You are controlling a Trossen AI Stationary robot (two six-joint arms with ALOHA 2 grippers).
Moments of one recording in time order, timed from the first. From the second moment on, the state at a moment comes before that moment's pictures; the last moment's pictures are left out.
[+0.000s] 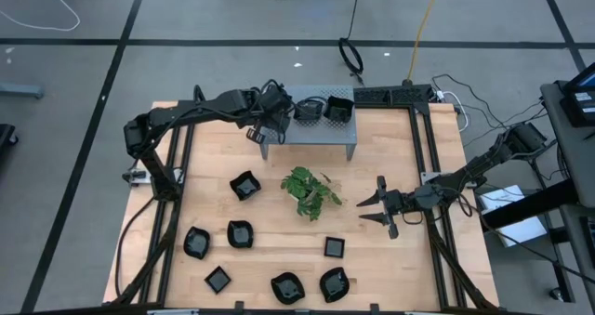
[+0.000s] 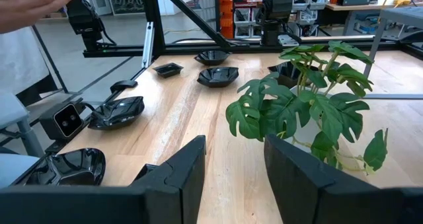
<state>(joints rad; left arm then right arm) 0.39 1.72 1.53 -0.87 -0.40 1.02 0.49 0.91 0.06 0.70 0.34 0.14</state>
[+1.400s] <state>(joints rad) 0.44 1.72 1.53 -0.72 -0.34 0.94 0.49 0.91 0.06 0.70 0.34 0.14</state>
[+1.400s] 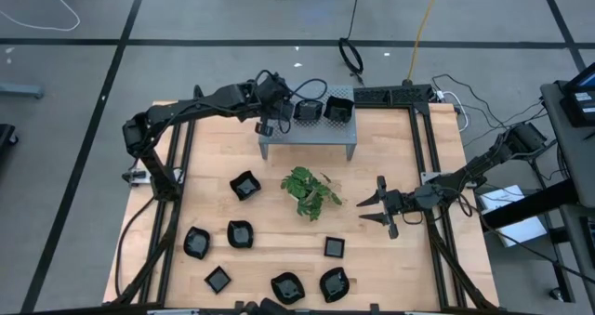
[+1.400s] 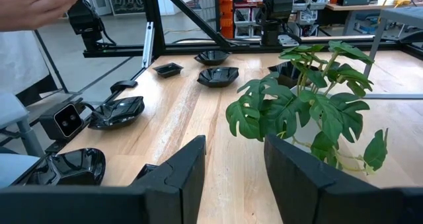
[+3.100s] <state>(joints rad) 0.45 1.74 1.53 -0.72 -0.27 0.86 0.49 0.91 0.06 0.70 0.34 0.14</state>
